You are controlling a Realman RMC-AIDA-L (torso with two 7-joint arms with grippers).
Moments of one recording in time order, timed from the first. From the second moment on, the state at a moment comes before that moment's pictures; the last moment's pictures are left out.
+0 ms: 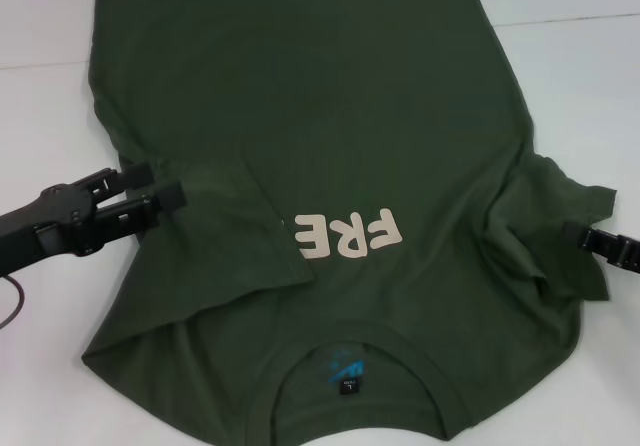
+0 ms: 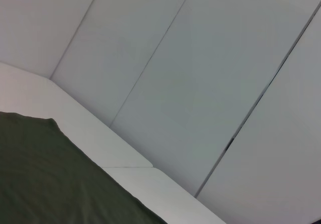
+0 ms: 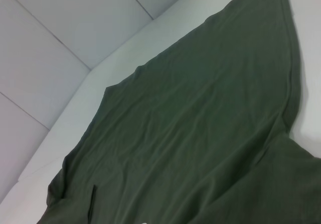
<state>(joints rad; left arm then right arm) -0.44 -2.13 0.52 0.71 1.92 1.70 -1.63 0.29 2.02 -0.24 -0.45 -2.09 -1.41 1.64</state>
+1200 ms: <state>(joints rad) -0.44 -2.13 0.52 0.71 1.92 1.70 -1.63 0.43 2.06 -0.31 -0.45 -2.09 -1.40 1.65</state>
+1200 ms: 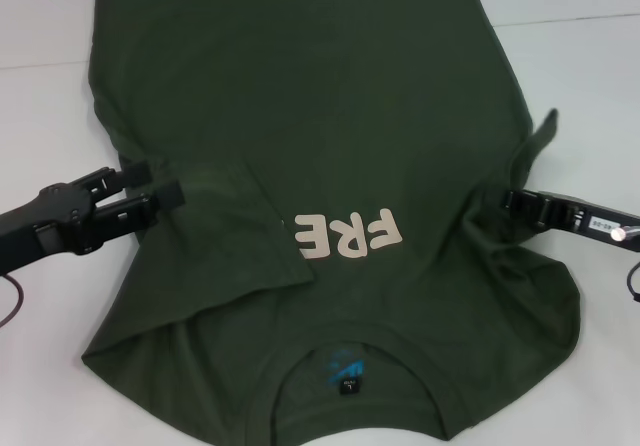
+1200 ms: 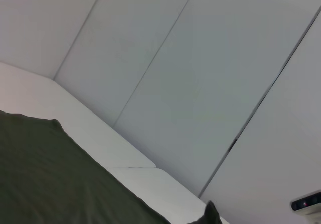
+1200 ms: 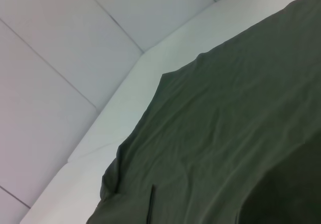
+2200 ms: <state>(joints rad) -0.44 -2.13 0.52 0.71 1.92 1.68 -1.62 0.54 2.08 -0.36 -0.43 -2.02 -1.24 1.58</state>
